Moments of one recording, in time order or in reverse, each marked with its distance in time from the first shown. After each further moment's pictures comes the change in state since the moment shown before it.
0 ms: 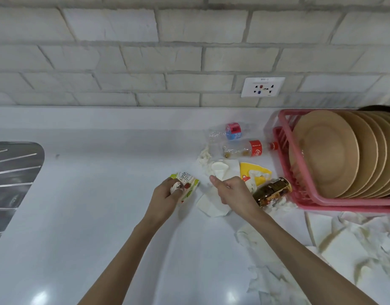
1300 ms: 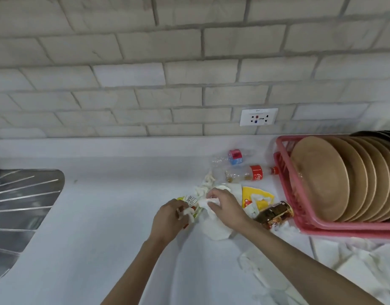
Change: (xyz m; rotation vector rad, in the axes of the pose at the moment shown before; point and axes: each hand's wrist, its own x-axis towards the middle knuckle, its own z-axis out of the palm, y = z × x) left_hand 0.015 -0.015 0.000 0.512 0.086 0.159; right_hand 0.048 0.021 0.008 -0.400 -0.020 -0.390
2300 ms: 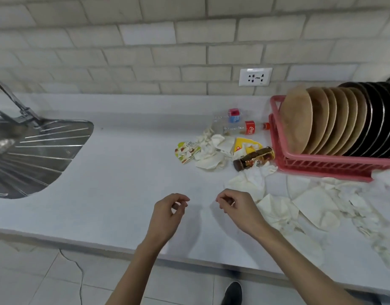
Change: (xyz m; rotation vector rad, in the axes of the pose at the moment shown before) left_hand -0.238 0.050 0.030 -0.258 0.140 -0.089; right_hand -0.239 -0.020 -0.012 0.233 -0.062 0.076
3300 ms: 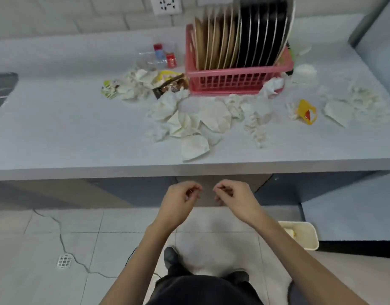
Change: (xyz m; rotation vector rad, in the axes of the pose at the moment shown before) left_hand -0.225 0.125 0.222 0.084 -0.353 0.057; right_hand -0.293 0.134 -0.127 0.103 0.013 0.240
